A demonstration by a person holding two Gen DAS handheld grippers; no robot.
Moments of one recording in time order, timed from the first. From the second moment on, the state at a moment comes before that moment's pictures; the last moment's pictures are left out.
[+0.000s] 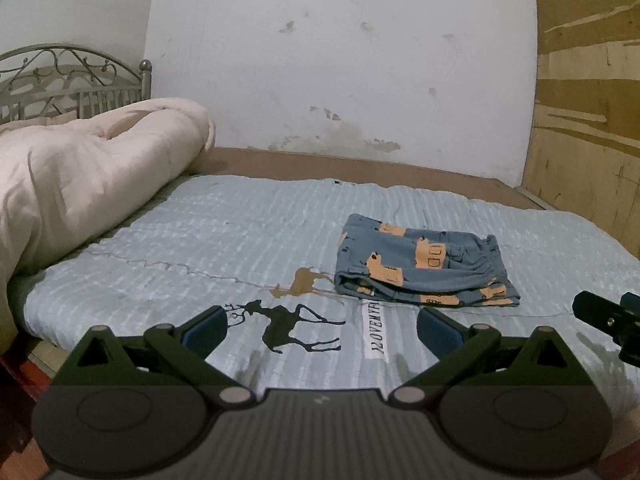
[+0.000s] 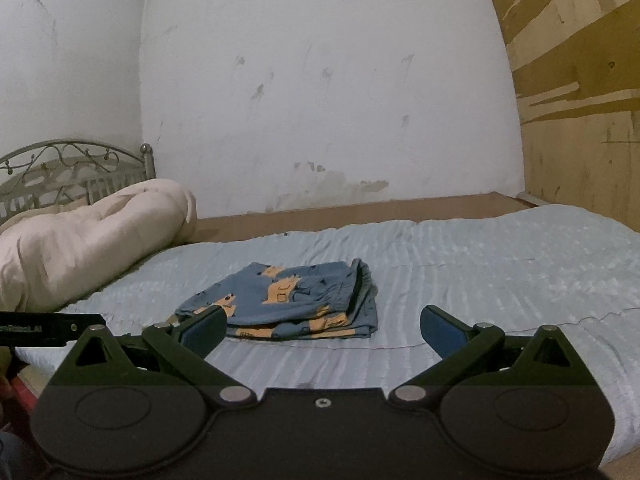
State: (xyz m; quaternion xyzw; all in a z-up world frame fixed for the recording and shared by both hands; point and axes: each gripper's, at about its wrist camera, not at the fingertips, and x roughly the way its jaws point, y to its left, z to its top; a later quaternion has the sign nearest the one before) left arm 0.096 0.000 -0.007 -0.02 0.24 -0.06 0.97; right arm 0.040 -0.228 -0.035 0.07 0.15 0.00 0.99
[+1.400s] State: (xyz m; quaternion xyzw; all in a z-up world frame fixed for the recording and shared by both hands) left arm 0.096 0.002 -0.007 -0.02 0.24 -0.05 0.97; right arm 0.044 -0.225 -0.033 0.07 0.15 0.01 0.99
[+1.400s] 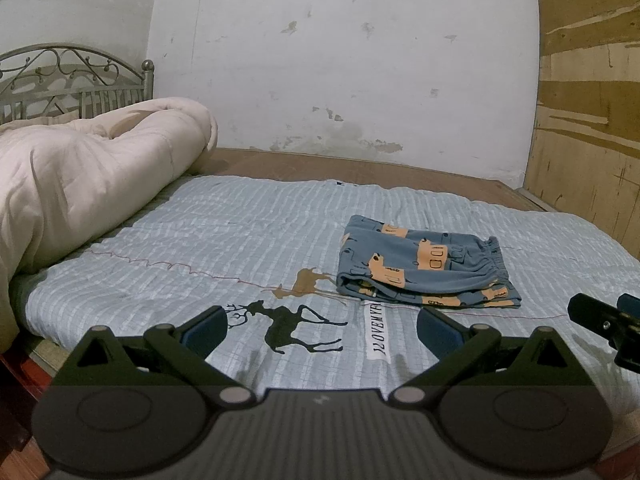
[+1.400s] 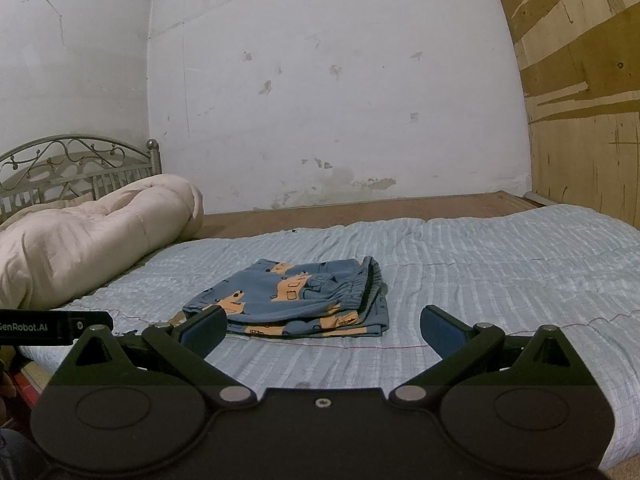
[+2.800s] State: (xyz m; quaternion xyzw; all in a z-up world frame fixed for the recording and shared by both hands) left arm 0.092 0.000 0.000 -0.02 0.23 -0.03 0.97; right arm 0.042 -0.223 -0.034 0.07 0.15 0.01 0.99
